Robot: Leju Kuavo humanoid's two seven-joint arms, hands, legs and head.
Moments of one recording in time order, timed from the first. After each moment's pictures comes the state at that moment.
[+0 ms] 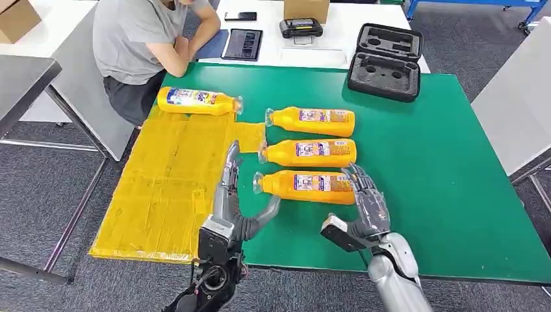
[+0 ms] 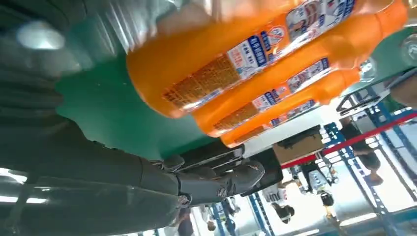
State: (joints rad) left arm -0.23 -0.19 -0.73 -1.24 -0.06 0.55 -0.70; right arm -0.26 0.00 0.12 -0.90 0.85 -0.37 -0.55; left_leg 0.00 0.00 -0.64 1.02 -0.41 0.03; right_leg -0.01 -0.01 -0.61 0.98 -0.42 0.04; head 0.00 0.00
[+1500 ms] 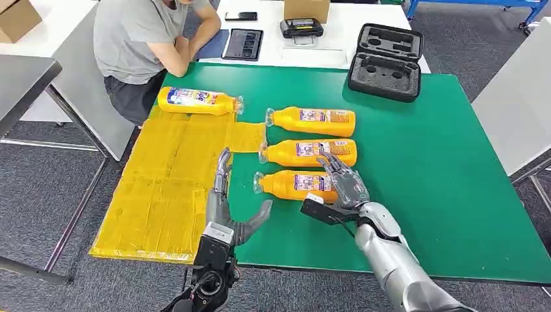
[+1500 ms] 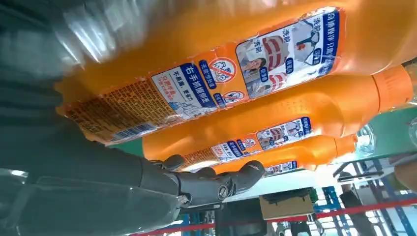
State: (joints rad) left arm -0.21 -0.15 -0.74 -1.22 -0.09 0.66 -0.70; right arm -0.56 0.02 0.24 -0.52 0.96 -0.28 -0.44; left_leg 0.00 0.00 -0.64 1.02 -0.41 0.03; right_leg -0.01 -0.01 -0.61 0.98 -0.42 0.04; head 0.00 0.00
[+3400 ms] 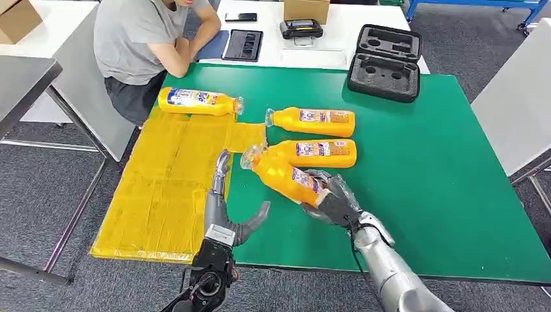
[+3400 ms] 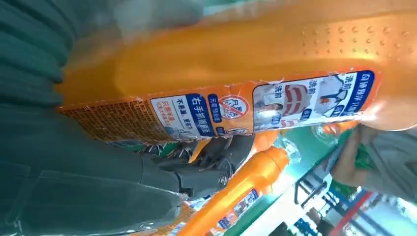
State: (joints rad) left arm -0.19 -0.16 -0.70 -1.21 -0.16 0.68 -0.70; right arm -0.49 0.06 0.17 -0.57 0.47 0.05 -0.69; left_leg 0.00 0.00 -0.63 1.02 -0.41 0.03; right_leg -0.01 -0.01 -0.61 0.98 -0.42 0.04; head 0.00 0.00
